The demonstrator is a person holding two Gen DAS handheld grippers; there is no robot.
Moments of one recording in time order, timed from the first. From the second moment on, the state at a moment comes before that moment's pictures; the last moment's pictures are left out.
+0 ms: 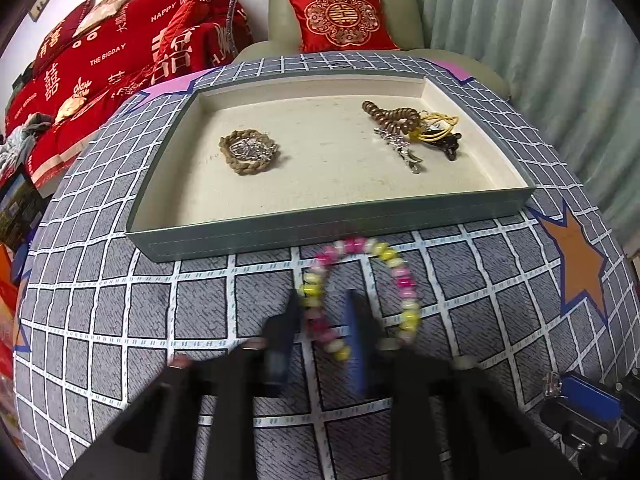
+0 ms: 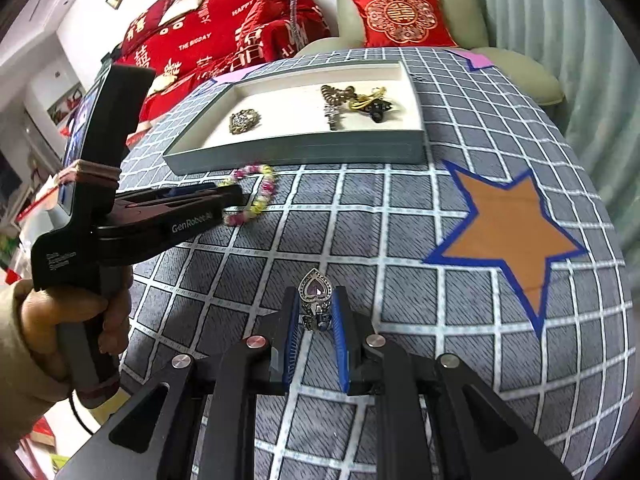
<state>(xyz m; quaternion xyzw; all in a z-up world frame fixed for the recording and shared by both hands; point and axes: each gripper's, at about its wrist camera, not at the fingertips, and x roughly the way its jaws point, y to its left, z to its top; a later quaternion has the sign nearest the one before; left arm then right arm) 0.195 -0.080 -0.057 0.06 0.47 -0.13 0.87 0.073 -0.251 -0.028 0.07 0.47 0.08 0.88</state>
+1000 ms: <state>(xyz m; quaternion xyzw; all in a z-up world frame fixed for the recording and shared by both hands) 0.133 -0.024 -0.004 -0.01 0.41 -0.17 0.89 0.056 -0.274 -0.016 0.13 0.47 0.07 0.87</state>
